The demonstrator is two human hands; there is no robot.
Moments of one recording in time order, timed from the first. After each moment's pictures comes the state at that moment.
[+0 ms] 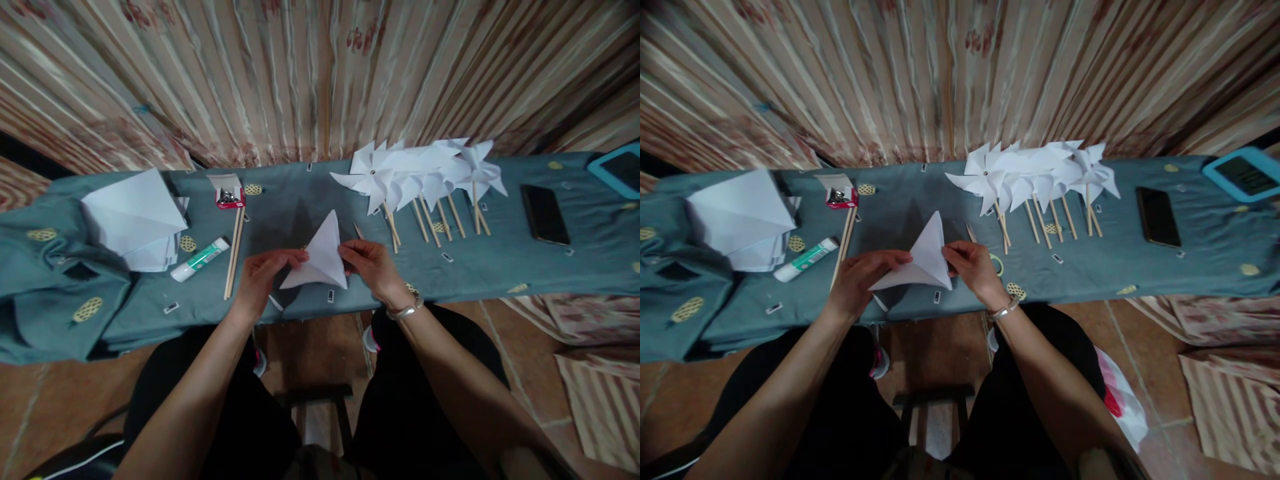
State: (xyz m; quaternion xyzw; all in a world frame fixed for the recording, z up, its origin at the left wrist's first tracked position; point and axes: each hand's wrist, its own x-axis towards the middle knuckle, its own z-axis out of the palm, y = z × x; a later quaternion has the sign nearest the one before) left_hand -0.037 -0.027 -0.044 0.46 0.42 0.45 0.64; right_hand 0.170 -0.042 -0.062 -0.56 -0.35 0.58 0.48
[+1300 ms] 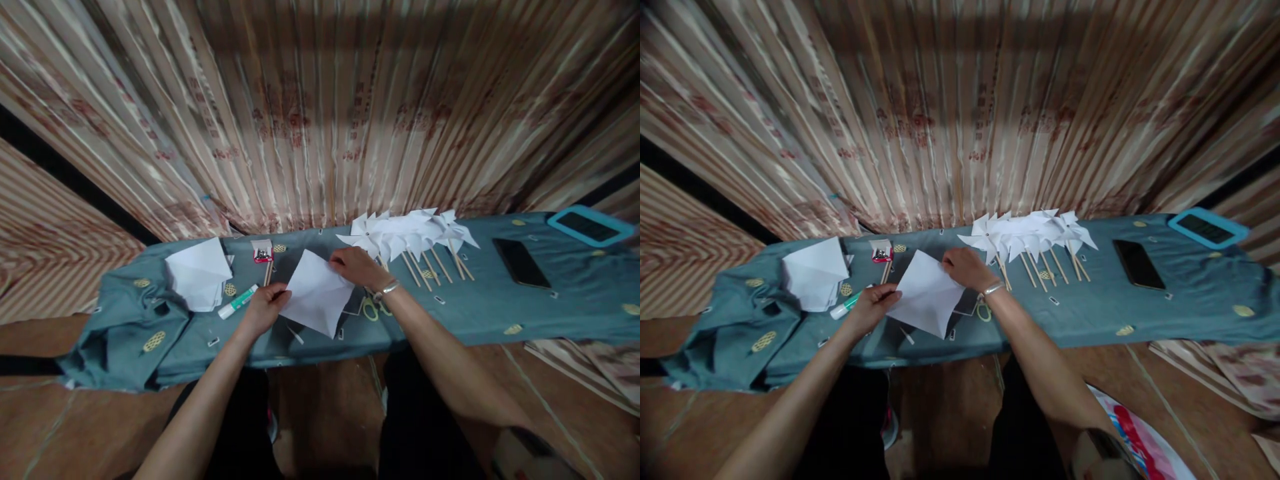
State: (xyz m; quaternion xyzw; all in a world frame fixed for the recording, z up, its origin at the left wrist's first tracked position) left_hand -0.079 -0.005 -0.022 0.60 0.50 0.37 0.51; right_hand 0.158 0.024 0.020 -0.58 -0.79 0.14 0.13
